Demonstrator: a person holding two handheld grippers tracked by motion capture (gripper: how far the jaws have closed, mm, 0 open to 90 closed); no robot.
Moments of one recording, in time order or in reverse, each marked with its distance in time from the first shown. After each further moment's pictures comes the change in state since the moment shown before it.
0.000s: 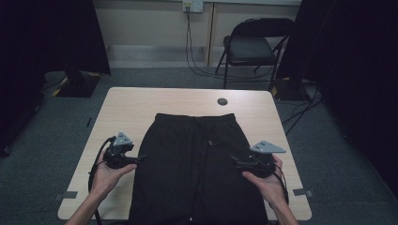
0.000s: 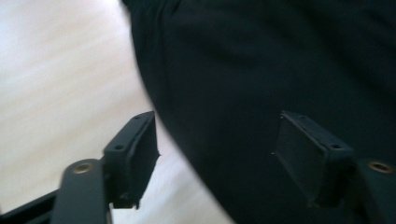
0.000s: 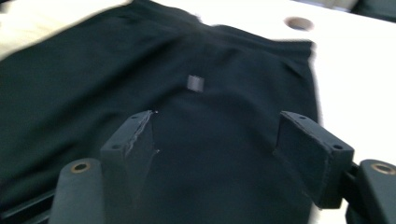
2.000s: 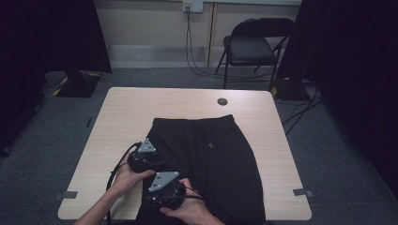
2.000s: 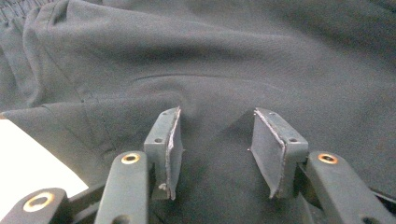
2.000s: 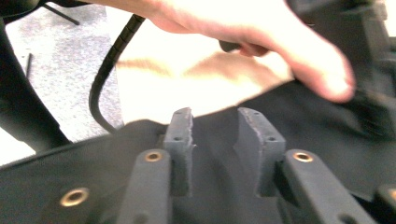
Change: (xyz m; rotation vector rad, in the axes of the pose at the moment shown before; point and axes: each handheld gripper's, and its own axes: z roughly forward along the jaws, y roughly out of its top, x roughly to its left) left arm -0.030 -0.011 0.065 0.020 -0.165 0.121; right arm 0.235 0.018 0.086 0.155 0.544 -0.410
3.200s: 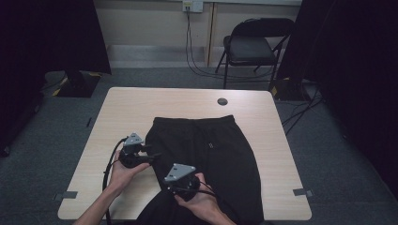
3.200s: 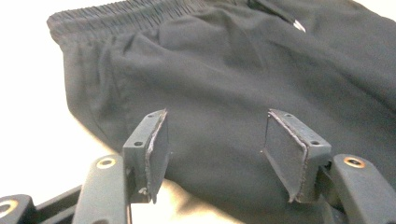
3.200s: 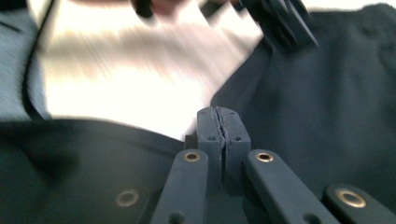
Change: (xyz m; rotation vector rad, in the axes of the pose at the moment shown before) left arm 0.013 0.002 -0.021 -0.130 0.025 -0.170; right arm -0.030 -0.026 -0.028 -0.015 -0.181 0.054
